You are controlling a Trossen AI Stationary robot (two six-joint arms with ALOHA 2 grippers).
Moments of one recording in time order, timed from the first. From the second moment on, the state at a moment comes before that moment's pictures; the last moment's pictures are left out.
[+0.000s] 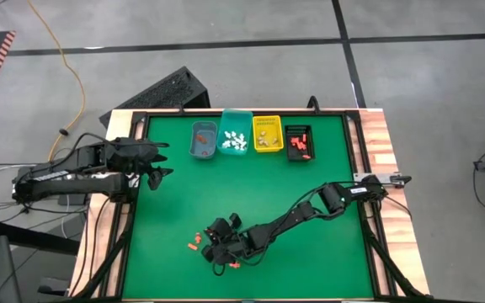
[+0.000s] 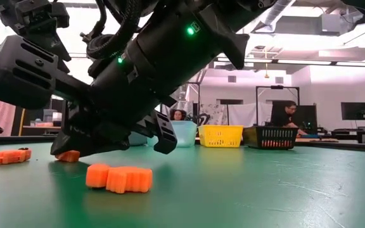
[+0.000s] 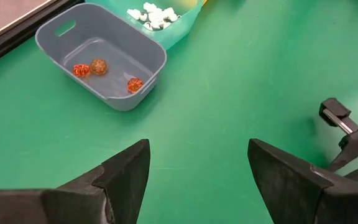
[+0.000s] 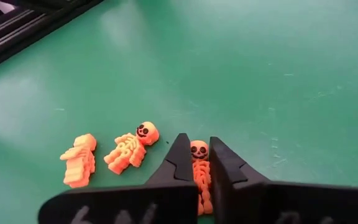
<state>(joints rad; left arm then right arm) 0.23 0.51 0.66 -0.80 -0.11 -0.36 0.42 2.44 1.78 -0.08 0.67 0.92</state>
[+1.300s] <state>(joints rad) 0.23 0.51 0.66 -0.79 -0.12 -0.40 0.19 2.33 2.34 -0.76 0.59 0.33</state>
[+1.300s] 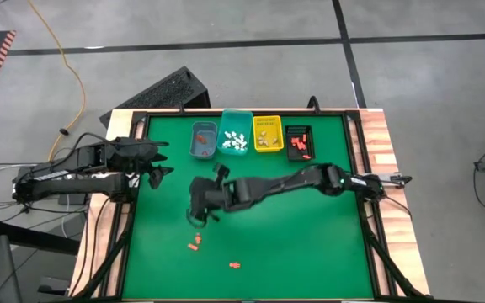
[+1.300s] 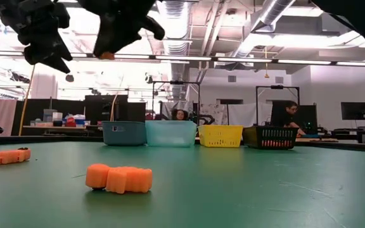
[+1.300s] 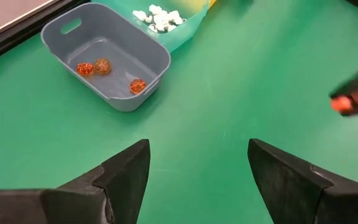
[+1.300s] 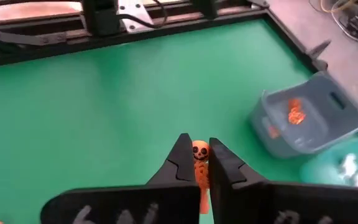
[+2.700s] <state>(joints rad) 0.23 0.51 0.66 -0.65 -0.25 -0.55 -0.78 1.87 2.33 -1.57 -0.30 -0.47</state>
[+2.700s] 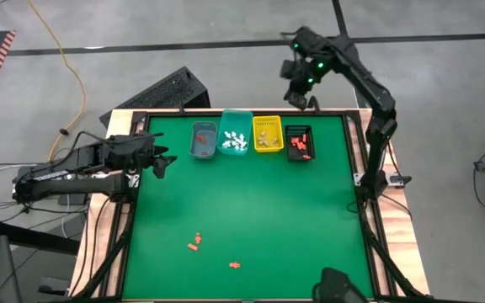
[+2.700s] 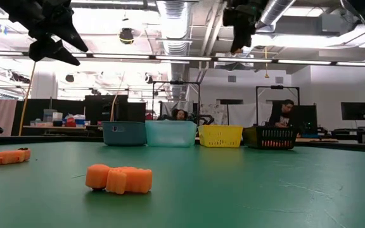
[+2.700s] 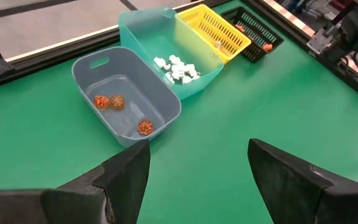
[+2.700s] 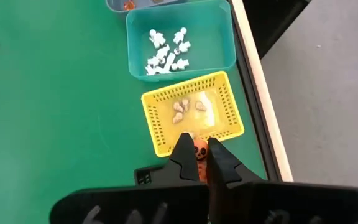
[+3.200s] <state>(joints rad) 0.23 0.51 0.66 -0.63 -0.35 -0.55 -0.83 1.36 1.22 -0.80 -0.31 -0.32</state>
